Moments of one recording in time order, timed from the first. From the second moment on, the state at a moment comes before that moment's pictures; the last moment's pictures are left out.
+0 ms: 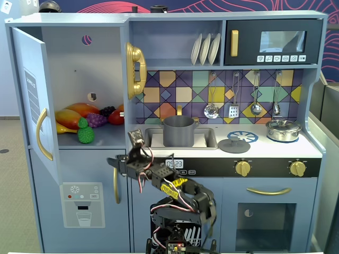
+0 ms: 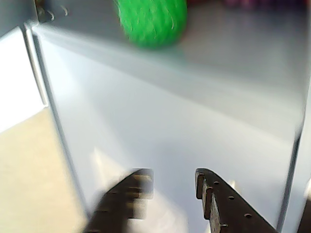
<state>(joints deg) -46.1 162.1 155.1 5.0 -91.3</state>
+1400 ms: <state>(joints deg) -45.4 100.5 105.9 -12.7 -93.4</state>
